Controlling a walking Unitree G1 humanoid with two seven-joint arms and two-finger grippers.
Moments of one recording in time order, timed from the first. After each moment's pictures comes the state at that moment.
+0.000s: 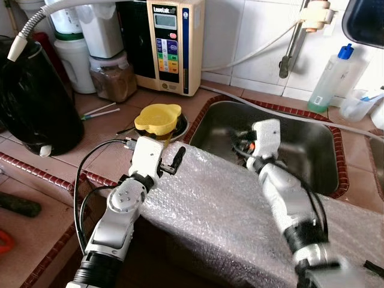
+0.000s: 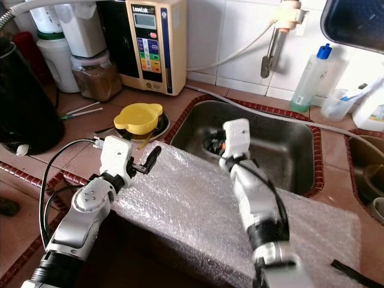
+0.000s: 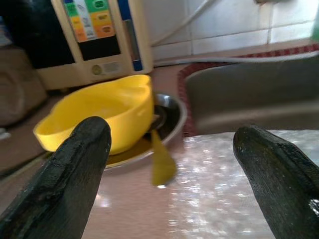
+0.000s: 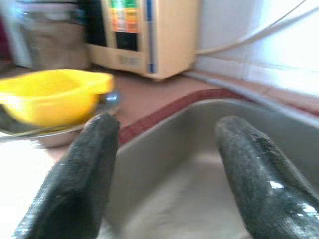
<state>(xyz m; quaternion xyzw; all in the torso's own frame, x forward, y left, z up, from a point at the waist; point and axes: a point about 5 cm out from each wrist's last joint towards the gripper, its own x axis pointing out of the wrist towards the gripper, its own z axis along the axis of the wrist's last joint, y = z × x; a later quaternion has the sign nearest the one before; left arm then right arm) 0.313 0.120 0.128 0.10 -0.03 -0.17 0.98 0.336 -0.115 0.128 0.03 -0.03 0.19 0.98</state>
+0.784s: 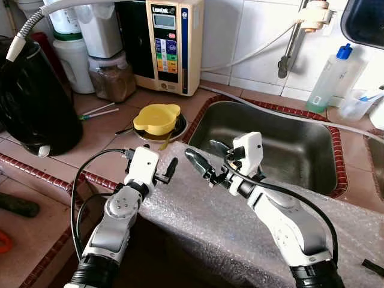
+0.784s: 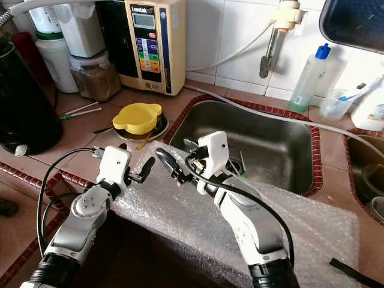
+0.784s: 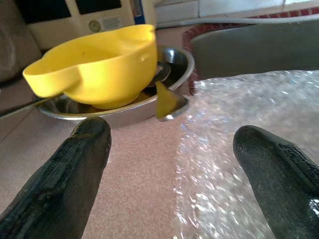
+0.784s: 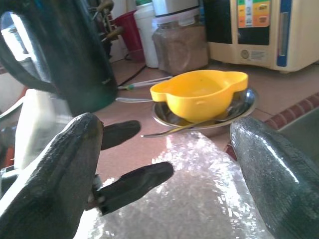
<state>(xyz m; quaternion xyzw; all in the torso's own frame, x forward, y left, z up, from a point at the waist) 0.315 0.127 0.100 0.09 0.03 -0.16 0.98 0.286 -0.082 0.162 0.11 0.02 0.38 0.92</state>
